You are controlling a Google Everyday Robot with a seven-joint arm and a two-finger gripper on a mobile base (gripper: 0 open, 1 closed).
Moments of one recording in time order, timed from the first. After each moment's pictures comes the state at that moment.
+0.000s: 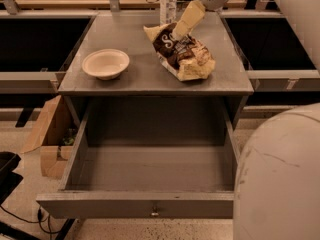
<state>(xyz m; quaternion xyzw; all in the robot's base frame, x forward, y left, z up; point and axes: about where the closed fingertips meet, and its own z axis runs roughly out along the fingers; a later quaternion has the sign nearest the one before) 0.745 -0.124 0.988 -0.41 0.85 -0.03 0.32</state>
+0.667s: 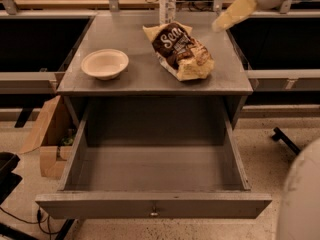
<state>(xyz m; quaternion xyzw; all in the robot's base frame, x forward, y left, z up) 0.719 -0.225 1.001 -0.31 0.88 0.03 0.35</state>
